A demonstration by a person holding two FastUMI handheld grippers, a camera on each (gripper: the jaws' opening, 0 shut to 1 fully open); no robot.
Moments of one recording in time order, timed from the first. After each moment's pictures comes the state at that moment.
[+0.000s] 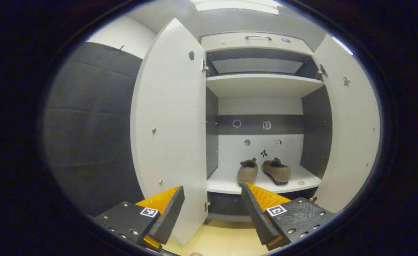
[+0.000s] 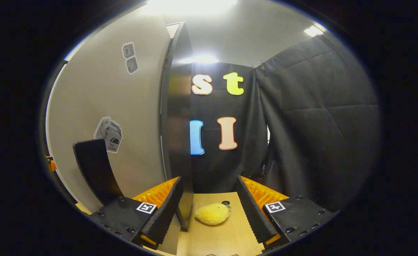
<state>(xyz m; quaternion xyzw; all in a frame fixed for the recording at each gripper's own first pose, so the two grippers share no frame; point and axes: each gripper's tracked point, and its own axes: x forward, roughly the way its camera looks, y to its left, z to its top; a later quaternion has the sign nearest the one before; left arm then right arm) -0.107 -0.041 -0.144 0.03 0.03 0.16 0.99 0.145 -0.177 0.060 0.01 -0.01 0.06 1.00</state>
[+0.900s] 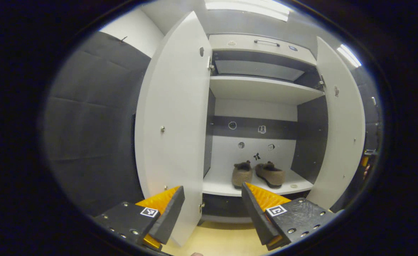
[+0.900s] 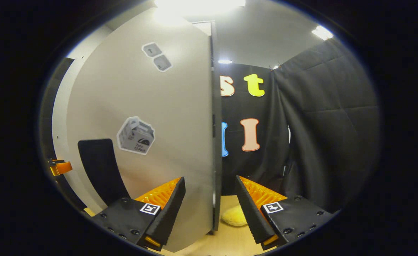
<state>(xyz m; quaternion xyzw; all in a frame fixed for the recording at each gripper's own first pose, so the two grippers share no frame) -0.105 -0.016 -0.139 0.00 0.03 0.10 0.99 0.139 -0.037 0.059 -0.01 -0.02 0.13 0.99</state>
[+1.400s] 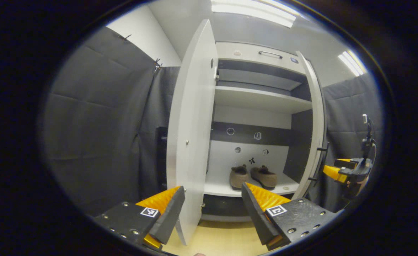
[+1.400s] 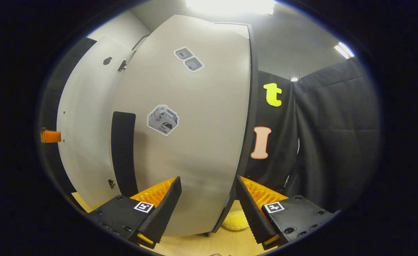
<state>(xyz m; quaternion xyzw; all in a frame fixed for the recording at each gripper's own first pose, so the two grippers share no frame) -0.149 0.002 -0.109 -0.02 0.01 0.07 1.00 0.138 -0.019 0.058 -0.07 -0.03 0.13 0.99</state>
